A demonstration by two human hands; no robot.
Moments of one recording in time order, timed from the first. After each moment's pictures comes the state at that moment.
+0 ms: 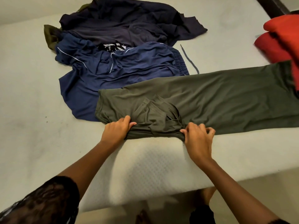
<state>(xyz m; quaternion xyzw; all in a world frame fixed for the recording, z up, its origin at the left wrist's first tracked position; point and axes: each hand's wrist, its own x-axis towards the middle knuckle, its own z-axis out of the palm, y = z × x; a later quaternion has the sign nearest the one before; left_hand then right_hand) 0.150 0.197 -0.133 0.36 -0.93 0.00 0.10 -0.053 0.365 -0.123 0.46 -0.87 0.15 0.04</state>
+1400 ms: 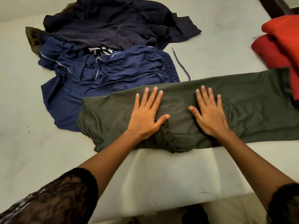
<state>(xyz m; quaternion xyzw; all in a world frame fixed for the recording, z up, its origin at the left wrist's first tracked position) 0.006 0.204 -0.112 0.32 -0.94 -0.10 0.06 -0.197 0.318 -0.126 0.54 -0.84 0.06 -0.09</state>
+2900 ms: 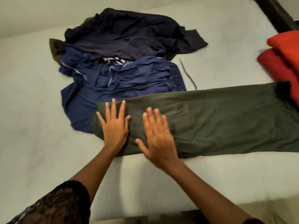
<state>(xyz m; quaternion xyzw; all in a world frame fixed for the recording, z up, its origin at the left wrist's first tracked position) 0.095 0.180 -0.108 0.55 -0.84 -0.05 0.05 -0.026 0.293 -0.092 0.65 -0.71 0.27 0.00</state>
